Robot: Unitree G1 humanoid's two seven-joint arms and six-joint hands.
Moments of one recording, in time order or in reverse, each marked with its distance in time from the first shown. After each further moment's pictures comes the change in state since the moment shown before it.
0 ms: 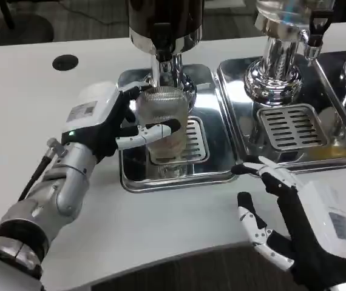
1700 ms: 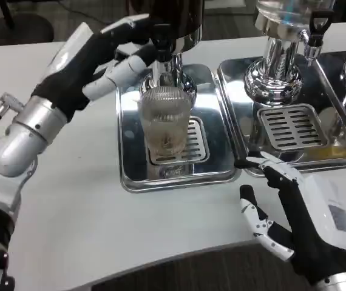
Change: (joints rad) left arm 0.019 0.101 0.313 -0.230 -0.426 -0.277 -0.628; right arm -0.065 0.002 -0.008 0.078 0.027 -0.002 -0.013
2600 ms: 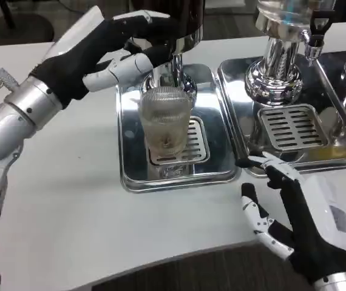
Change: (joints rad) left arm -0.008 0.059 0.003 -0.124 -0.012 0.005 -0.171; right arm -0.007 0.026 -0.004 0.021 0.040 0.000 -0.007
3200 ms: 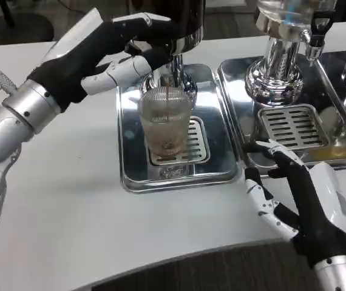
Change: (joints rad) left arm 0.050 0.005 0.003 -0.094 -0.043 0.044 -0.035; right arm -0.075 0.027 -0.041 0.051 0.129 0.005 0.056
